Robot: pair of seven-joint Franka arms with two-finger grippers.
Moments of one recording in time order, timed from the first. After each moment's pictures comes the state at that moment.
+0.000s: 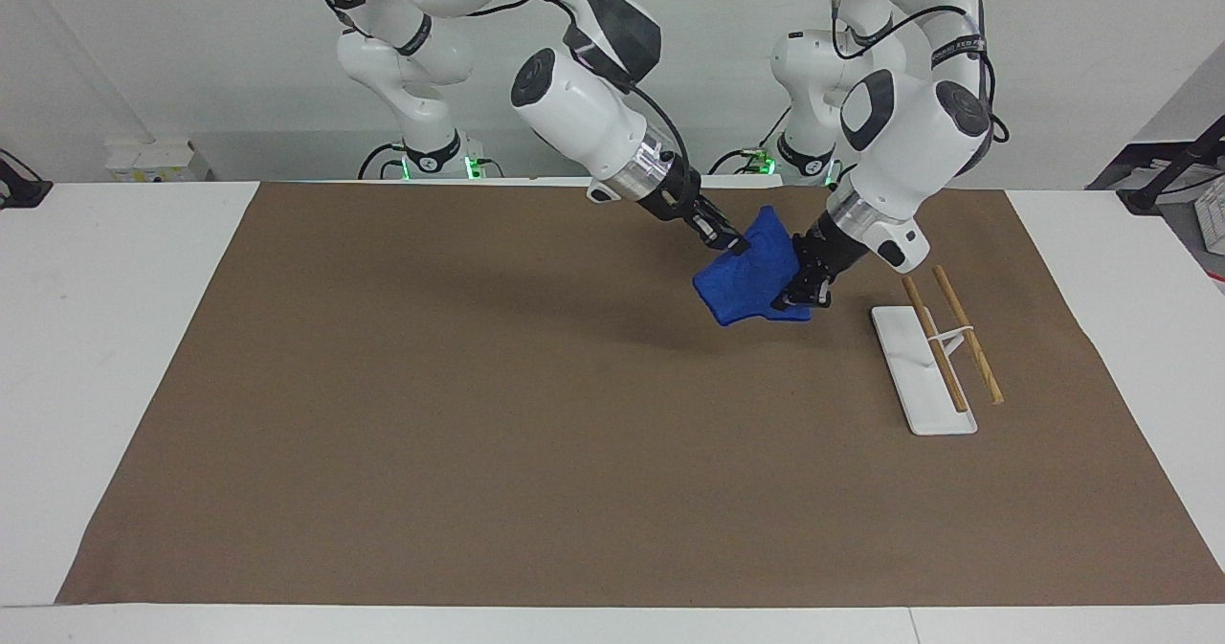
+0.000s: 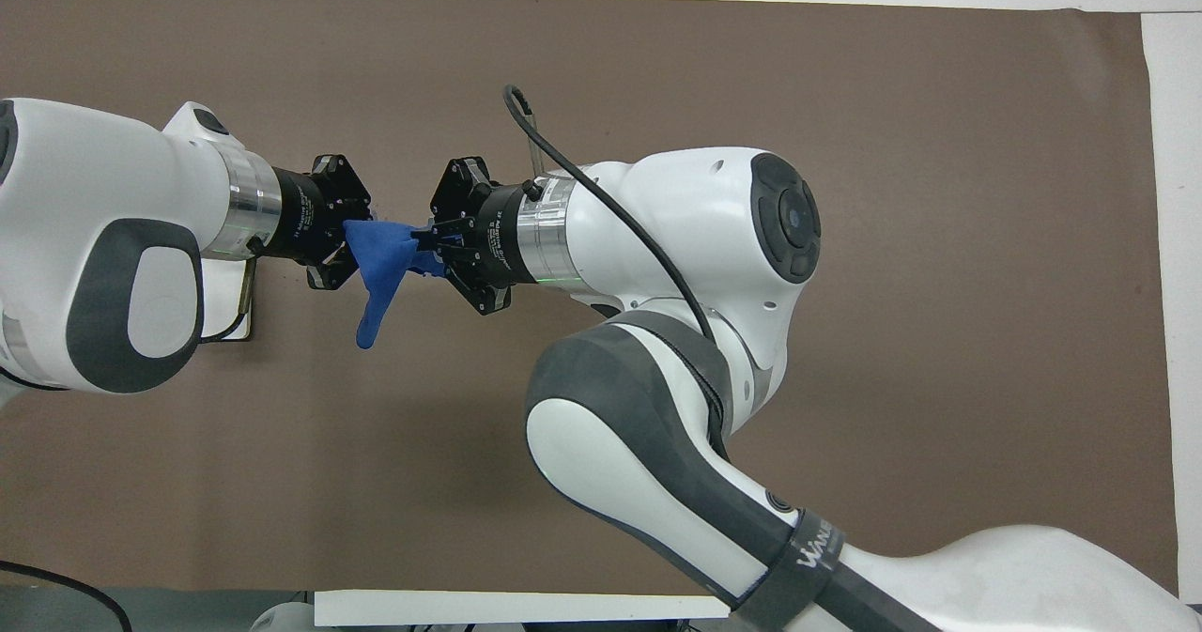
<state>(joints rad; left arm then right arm) -0.23 -0.01 -0.13 -2.03 -0.38 2.16 -1.57 -0.03 0.32 0.80 -1.71 0.53 2.51 1.62</state>
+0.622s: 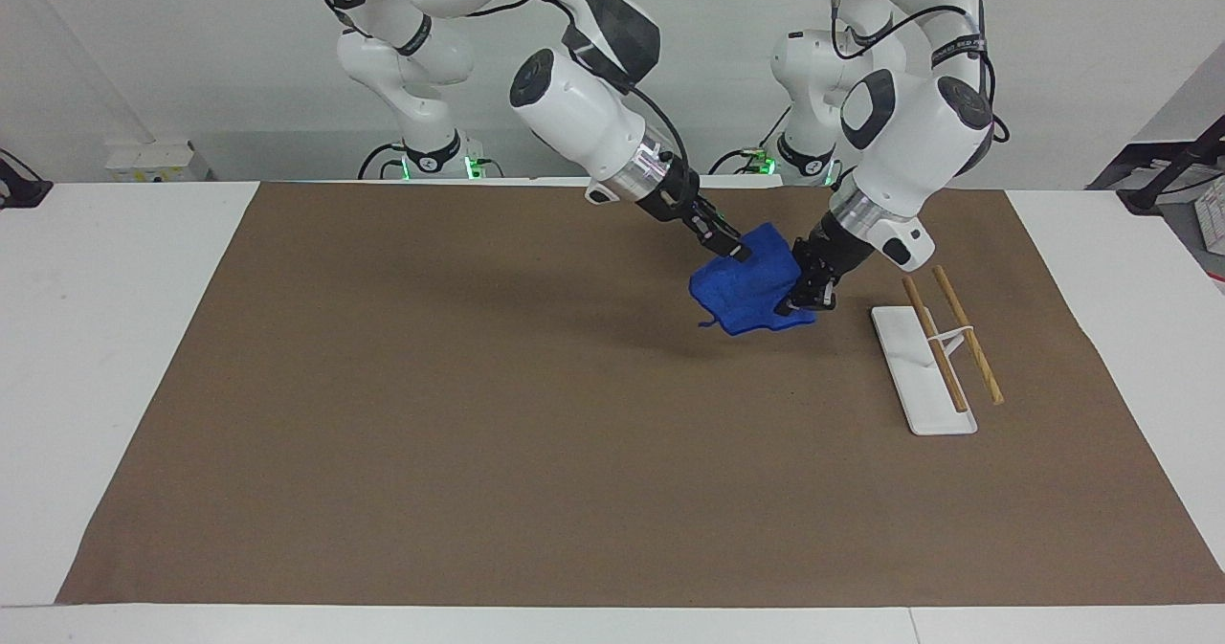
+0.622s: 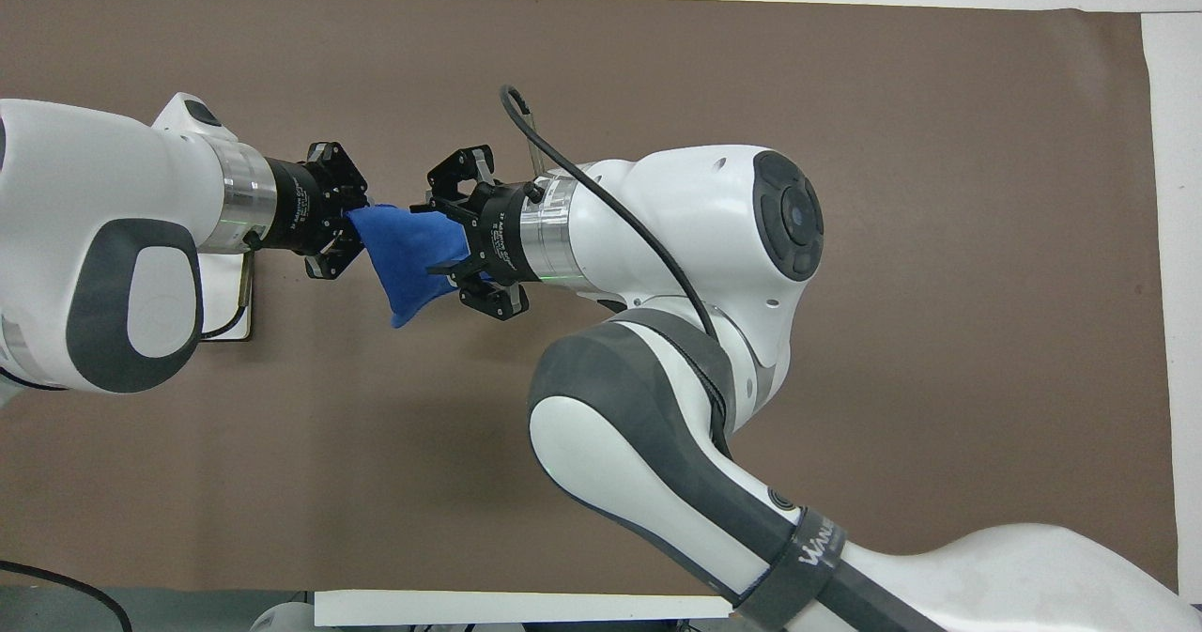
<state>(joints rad) -0.23 -0.01 -0.13 -2.03 -0.38 2.20 -1.57 -0.03 0.32 0.79 -1.71 0.52 2.51 1.51</state>
